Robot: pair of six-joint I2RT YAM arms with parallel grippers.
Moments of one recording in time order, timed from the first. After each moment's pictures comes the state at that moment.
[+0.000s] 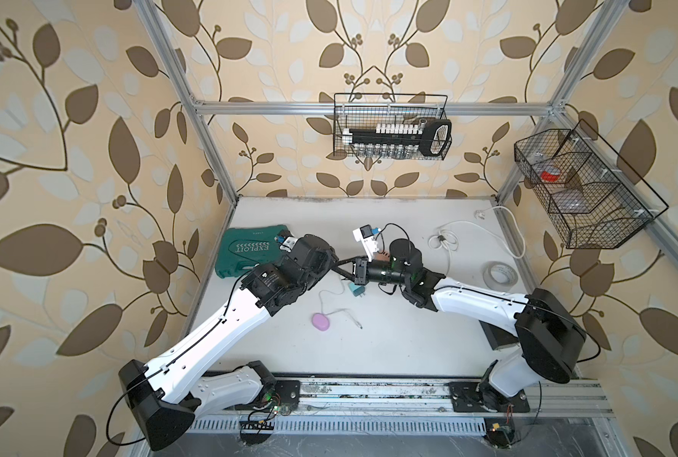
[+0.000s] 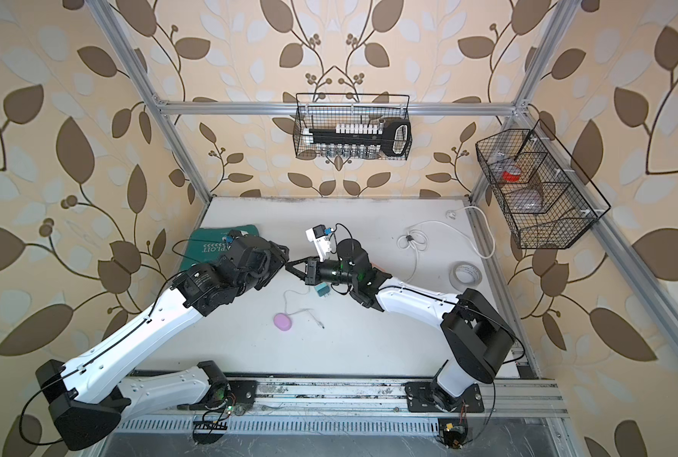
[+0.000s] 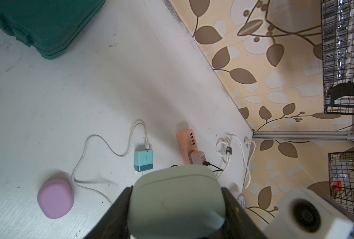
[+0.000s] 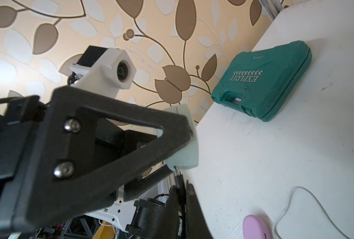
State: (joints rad) left arm -0.70 1.10 1.15 -0.75 -0.32 -1.33; right arm 0.78 1.59 0.97 0.50 -0.51 0.83
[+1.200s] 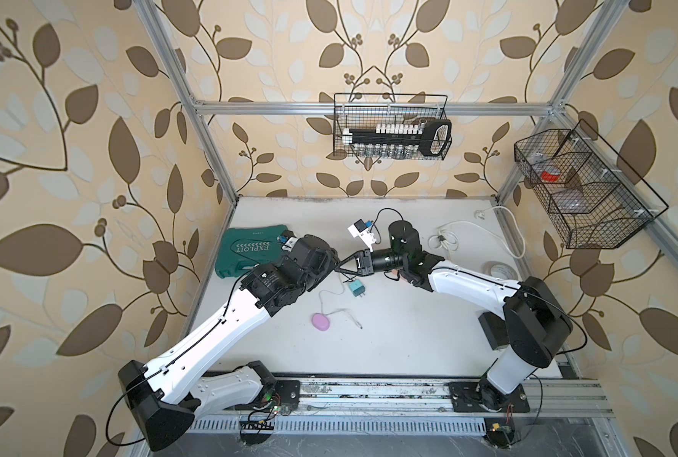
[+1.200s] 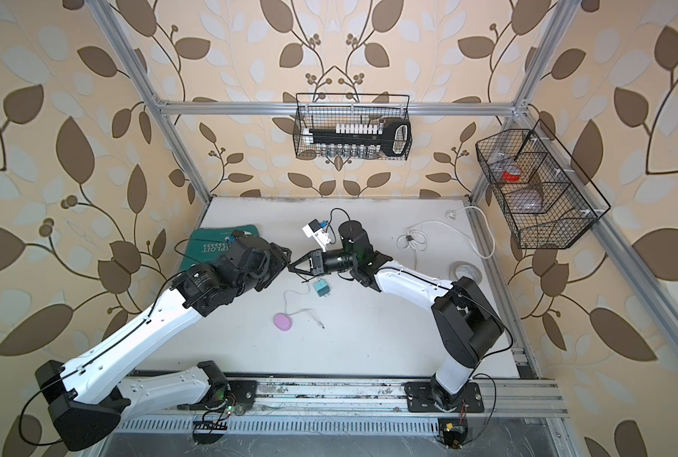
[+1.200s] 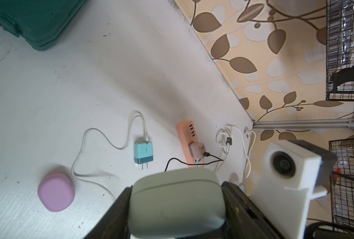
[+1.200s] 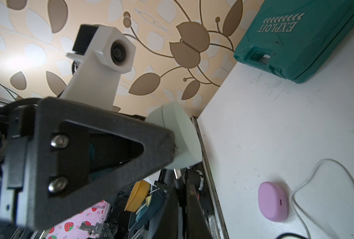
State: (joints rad) left arm -0.70 1.10 1.15 -0.76 -0.26 -1.31; right arm 0.67 1.69 1.13 0.29 -0.90 0.84
